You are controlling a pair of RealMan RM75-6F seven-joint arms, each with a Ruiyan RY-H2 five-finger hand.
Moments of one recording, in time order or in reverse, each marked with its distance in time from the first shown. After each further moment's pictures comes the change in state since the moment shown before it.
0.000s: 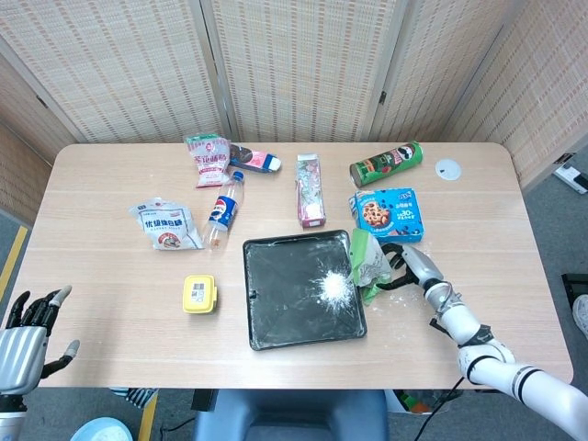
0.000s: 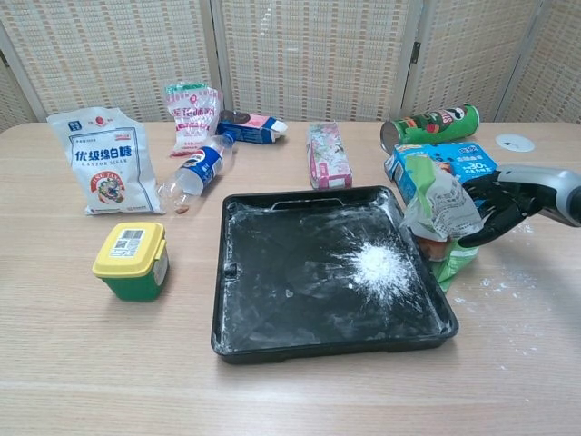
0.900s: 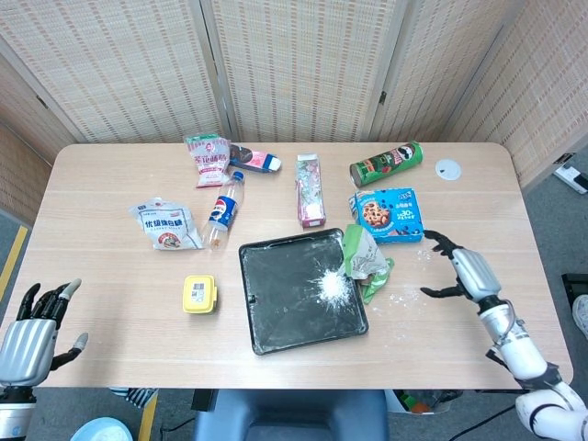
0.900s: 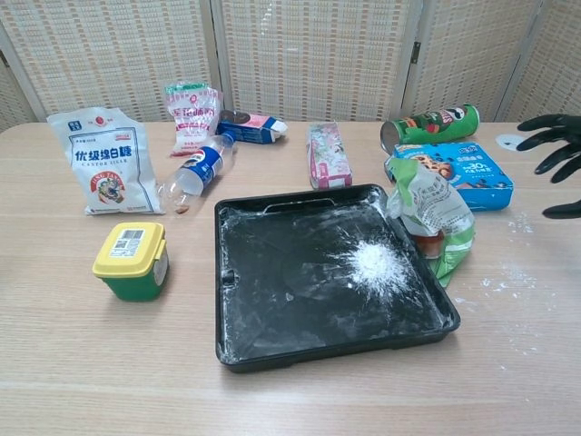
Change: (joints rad) left arm -0.030 -0.033 -0.022 0.017 0.004 -0.014 0.006; right arm -0.197 0.255 -0.159 -0.196 -0.245 0.513 -0.003
